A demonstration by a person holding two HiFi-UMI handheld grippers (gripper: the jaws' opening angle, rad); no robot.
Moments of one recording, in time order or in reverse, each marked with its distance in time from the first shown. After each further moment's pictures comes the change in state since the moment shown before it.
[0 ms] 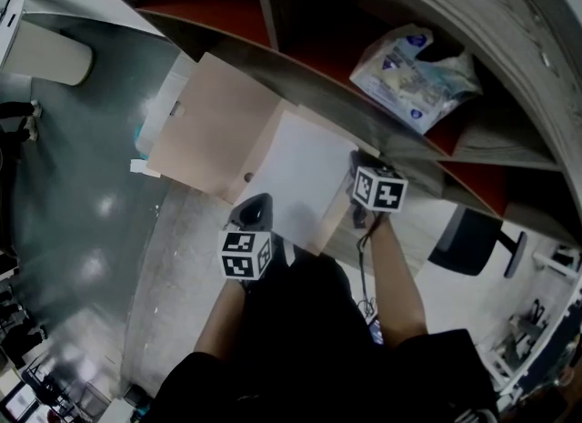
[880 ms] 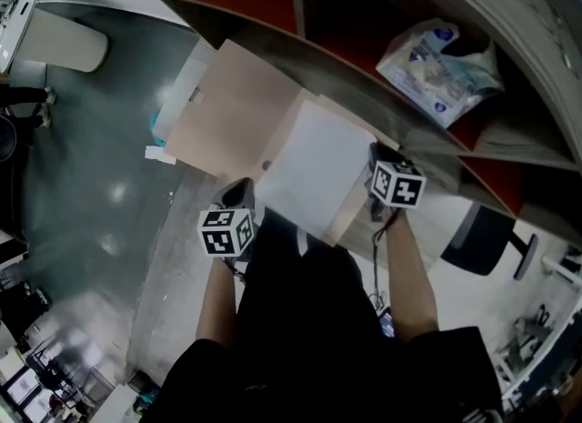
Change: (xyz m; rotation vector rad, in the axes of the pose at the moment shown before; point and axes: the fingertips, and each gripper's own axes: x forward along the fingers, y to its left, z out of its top) left arm -0.025 0.087 -0.008 -0.067 0.069 0.115; right arm -0.003 0.003 0.001 -0.040 -0.024 -0.002
